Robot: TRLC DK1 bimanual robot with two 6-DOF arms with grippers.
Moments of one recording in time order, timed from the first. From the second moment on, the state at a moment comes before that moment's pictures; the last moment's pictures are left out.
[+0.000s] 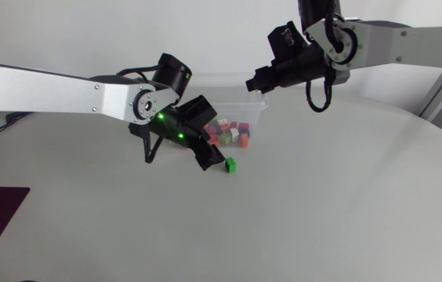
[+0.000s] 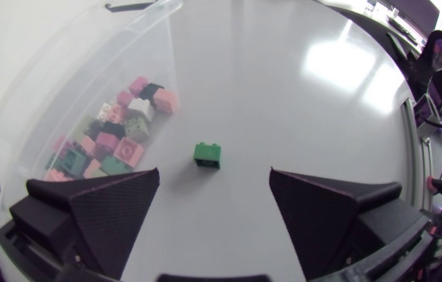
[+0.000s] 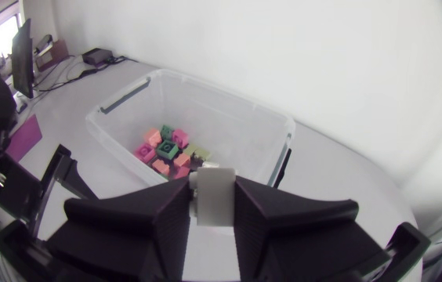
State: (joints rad) left arm -0.51 1.91 1.33 -0.36 0.32 0.51; right arm 0.33 1.83 1.51 -0.29 -0.17 -0.16
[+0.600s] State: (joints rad) left arm -0.54 2.05 1.32 -0.23 0.32 0.52; right arm 0.41 2.02 1.64 -0.16 -0.14 -0.12
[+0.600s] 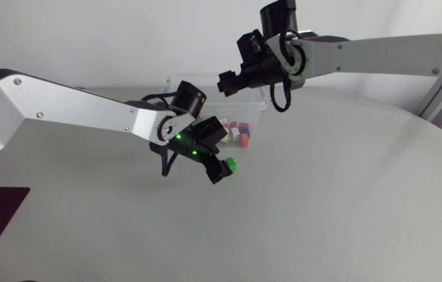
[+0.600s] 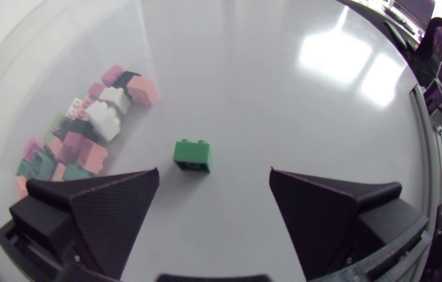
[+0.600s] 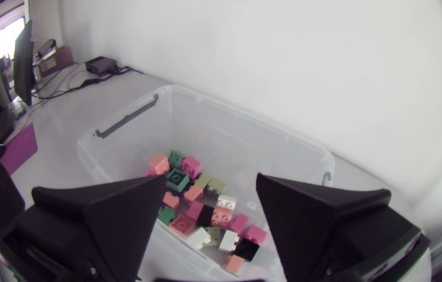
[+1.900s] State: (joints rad) left arm -0.58 2.35 1.77 -0.54 0.19 0.52; right arm 0.19 1.44 0.99 -0.14 -0.36 -0.16
